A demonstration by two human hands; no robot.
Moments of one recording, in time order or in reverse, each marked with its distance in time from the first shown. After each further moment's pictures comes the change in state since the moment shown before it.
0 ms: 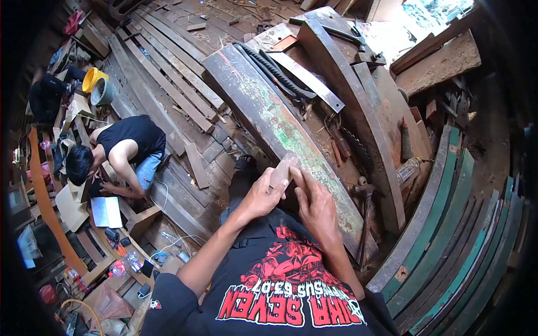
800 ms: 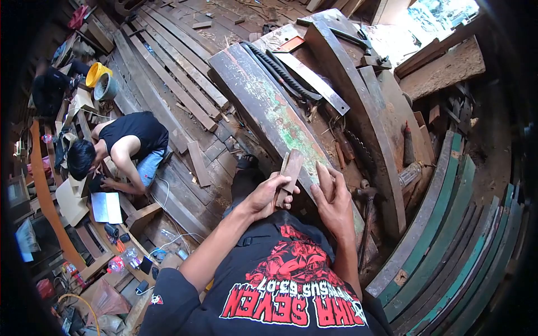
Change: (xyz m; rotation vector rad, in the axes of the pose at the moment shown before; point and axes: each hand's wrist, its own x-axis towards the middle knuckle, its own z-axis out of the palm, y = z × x) left_hand 0.005 0.024 -0.004 -0.922 -0.116 -0.609; right_hand 0.008 0.015 -0.018 0.282 0.101 0.086
